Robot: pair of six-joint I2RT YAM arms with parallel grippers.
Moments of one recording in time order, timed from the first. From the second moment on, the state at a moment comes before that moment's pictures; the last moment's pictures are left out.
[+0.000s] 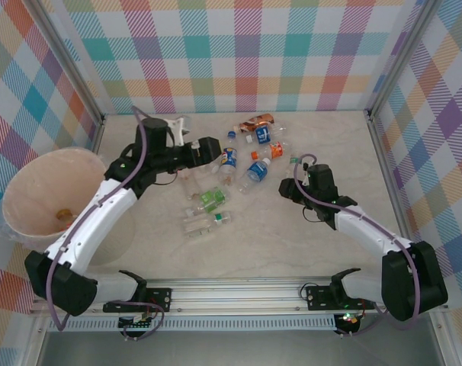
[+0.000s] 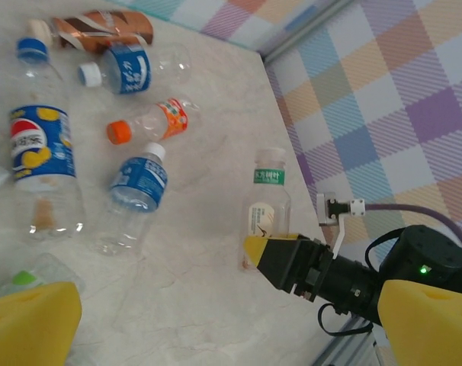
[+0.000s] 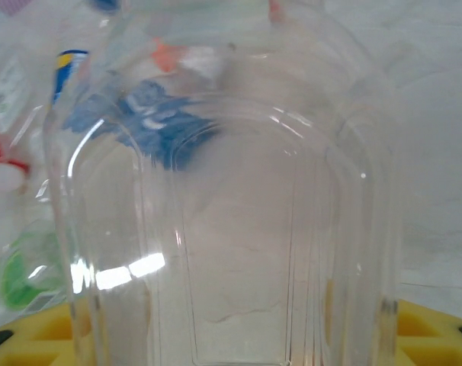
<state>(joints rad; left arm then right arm) -0.45 1.30 1.29 -0.49 0.40 -0.64 0.35 1.22 0.64 -0.11 -0.15 0.58</state>
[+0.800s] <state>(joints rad) -0.61 1.55 1.32 -0.17 0.37 -0.84 0.45 1.23 0.74 0.04 -0.54 0.52</state>
